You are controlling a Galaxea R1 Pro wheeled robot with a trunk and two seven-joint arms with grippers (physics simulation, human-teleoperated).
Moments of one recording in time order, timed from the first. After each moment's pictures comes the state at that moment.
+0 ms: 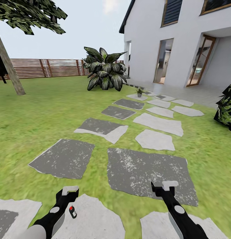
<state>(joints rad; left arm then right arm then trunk) -0.60 0.06 0.02 -0.21 0.00 -0.32 0.05 -0.42 -0.07 0.00 -0.66 0.01 -0.20 0.00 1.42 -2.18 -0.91</state>
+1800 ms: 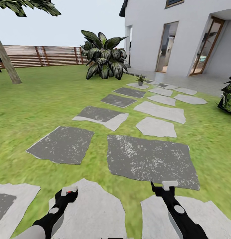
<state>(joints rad) -0.60 0.06 0.02 -0.20 0.00 -0.33 0.05 -0.42 -0.07 0.00 -0.66 0.01 -0.20 0.00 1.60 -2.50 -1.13</state>
